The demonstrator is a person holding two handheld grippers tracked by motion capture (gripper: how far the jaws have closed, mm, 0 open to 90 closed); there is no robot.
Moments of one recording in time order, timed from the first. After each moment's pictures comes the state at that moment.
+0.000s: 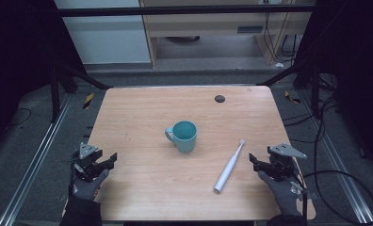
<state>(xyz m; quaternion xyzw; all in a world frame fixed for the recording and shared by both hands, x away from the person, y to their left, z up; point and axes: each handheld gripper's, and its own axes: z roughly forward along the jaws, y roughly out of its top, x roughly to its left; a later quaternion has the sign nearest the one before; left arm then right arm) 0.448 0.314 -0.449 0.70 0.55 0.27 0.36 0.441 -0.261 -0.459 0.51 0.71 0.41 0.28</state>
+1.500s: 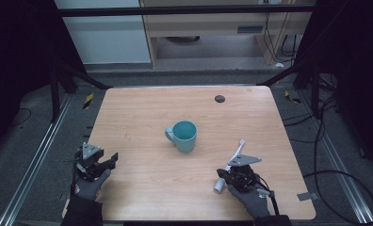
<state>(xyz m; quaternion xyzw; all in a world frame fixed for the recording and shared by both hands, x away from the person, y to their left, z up) 0.450 0.308 -0.451 0.71 0.54 0.28 0.36 0.425 -0.160 -0.472 0.40 0.81 0.40 0.13</state>
